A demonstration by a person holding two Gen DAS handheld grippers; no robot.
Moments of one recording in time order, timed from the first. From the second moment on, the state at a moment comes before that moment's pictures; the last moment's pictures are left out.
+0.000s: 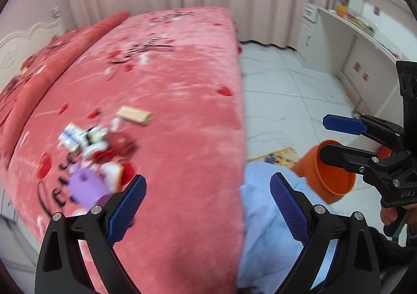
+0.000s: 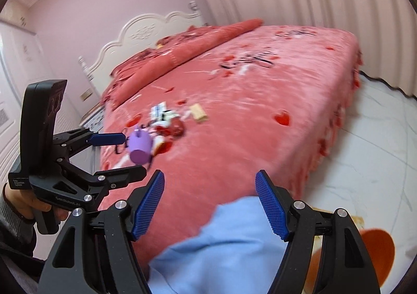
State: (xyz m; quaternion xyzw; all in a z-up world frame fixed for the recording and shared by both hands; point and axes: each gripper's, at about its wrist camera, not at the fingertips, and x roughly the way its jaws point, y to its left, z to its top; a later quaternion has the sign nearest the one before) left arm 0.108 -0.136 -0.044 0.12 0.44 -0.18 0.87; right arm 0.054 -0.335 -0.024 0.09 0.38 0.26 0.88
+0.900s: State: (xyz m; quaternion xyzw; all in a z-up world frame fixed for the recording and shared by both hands) left arm 0.165 0.034 -0.059 0.03 0.45 -0.10 0.89; right arm 0.159 -0.175 -0.034 0.02 0.39 0.35 0.85
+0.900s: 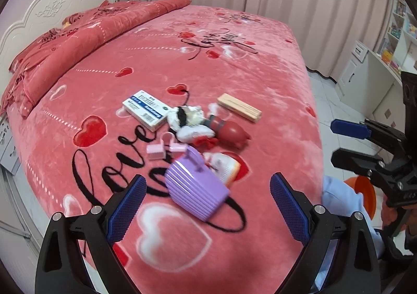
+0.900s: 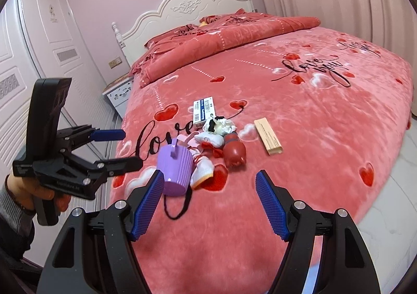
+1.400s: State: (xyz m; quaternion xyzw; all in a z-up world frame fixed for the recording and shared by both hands) left arm 0.226 0.061 -0.087 0.01 0.48 -0.10 0.87; right arm 0.222 -0.128 -0.083 -0.01 0.43 0.37 0.83
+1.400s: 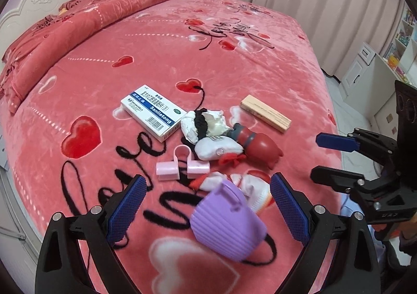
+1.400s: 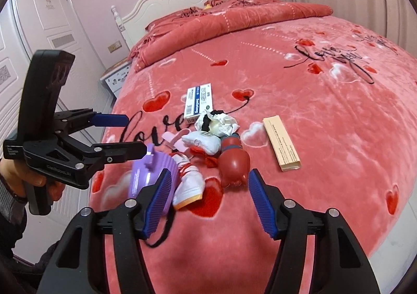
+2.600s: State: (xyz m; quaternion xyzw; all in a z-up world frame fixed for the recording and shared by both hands) left arm 0.364 0.110 -0.144 -0.12 0.54 0.05 0.83; right arm 0.279 -0.113 -0.118 0.00 0.43 0.40 0.81
